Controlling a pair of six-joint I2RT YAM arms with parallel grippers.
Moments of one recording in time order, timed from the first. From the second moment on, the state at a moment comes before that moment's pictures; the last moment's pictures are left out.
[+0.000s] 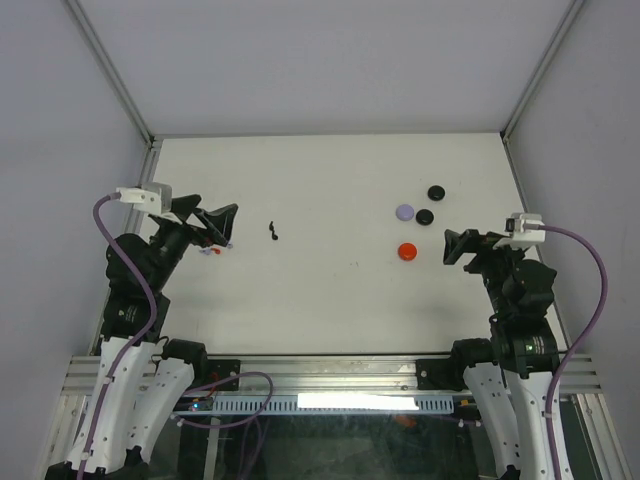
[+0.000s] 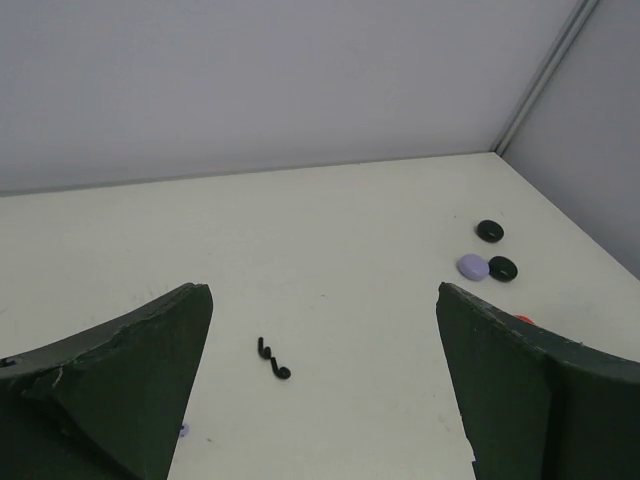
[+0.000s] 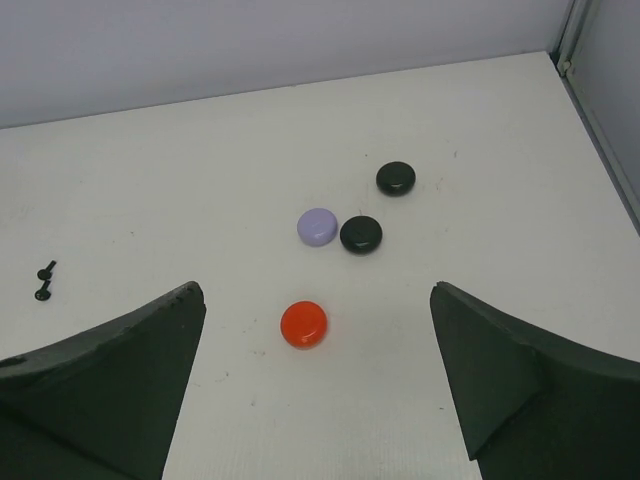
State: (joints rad) left arm -0.15 0.55 0.75 -0.10 0.23 -0.23; right arm 0.09 0.32 0.66 -0.45 0.00 0.17
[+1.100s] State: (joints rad) left arm -0.16 0.62 0.70 -0.12 0.26 -0.26; right arm 0.08 1.32 0.78 -0.27 0.05 0.31
